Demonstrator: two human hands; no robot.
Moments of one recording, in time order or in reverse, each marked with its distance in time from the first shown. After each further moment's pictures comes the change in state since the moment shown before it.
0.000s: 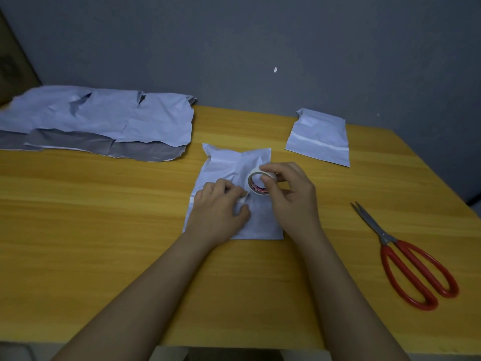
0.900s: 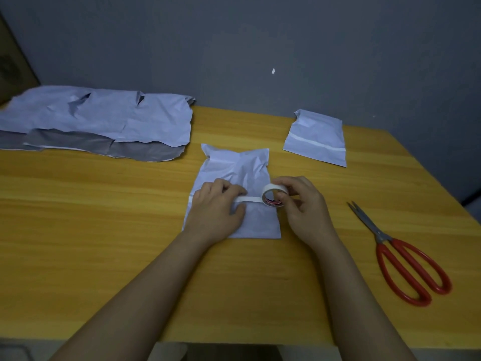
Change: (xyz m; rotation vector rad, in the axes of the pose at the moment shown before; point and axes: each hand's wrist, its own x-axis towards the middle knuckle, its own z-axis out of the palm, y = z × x) left_hand 0.000 0.000 -0.004 -0.029 -0.050 -0.003; right_hand -0.013 0.027 -0.030 -0.113 -0.175 0.116
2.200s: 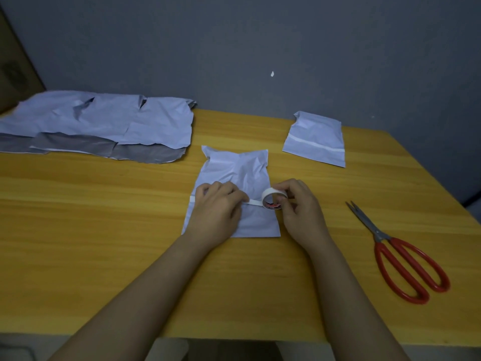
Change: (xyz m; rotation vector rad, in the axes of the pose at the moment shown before) left_hand -0.006 0.008 -0.006 0.067 0.127 0.173; right_hand -0.005 0.006 0.007 -0.021 0.026 0.011
